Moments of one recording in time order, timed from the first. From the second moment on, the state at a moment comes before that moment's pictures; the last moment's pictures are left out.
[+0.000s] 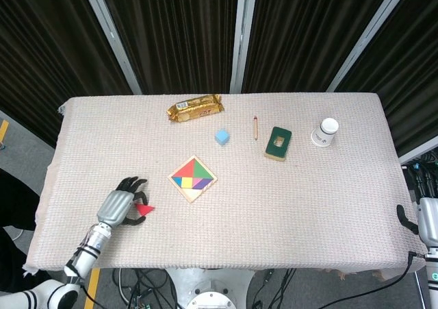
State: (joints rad) left arm -0.42 -1.53 -0.03 -1.42 1.40 1.08 0.03; right arm 0.08 -1.11 0.13 -1.52 -1.35 1.44 -0.03
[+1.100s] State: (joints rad) left arm -0.66 -1.61 -0.21 -1.58 1.07 0.94 0.33; right arm 0.08 -1.11 0.13 -1.50 -1.36 1.44 0.02
